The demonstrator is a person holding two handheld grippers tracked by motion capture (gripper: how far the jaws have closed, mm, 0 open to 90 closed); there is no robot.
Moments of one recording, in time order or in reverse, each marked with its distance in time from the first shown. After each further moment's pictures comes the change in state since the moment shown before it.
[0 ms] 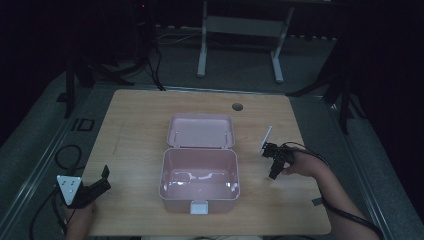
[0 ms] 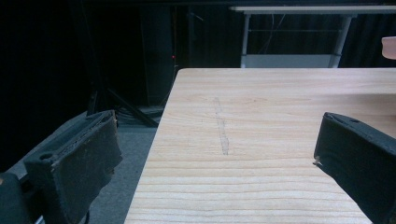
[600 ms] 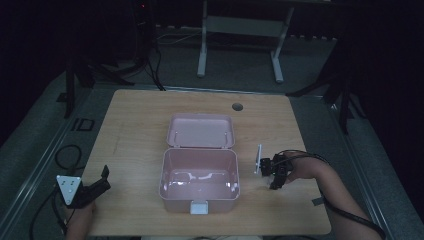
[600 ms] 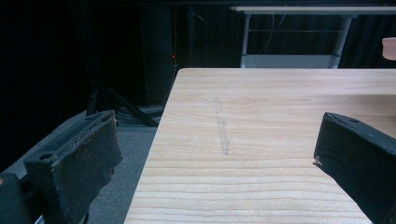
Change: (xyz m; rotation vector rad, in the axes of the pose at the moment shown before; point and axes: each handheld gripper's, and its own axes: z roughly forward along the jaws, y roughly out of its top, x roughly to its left) left arm 0.000 0.000 0.000 0.002 -0.001 -0.006; right arm 0.038 -0.003 0.005 0.051 -0.059 -0.482
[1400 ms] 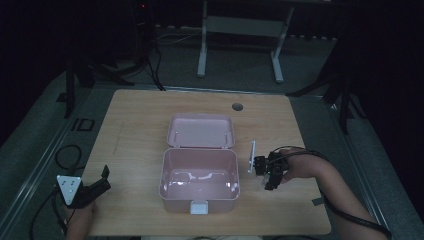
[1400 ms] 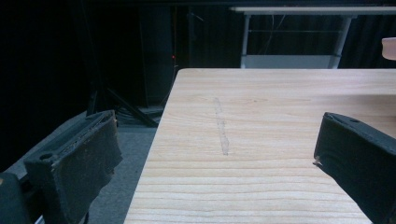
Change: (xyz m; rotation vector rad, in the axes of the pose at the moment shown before) left arm -0.001 0.000 0.000 -0.004 0.001 0.002; right arm 0.019 0.021 -0.041 0.000 0.023 0.019
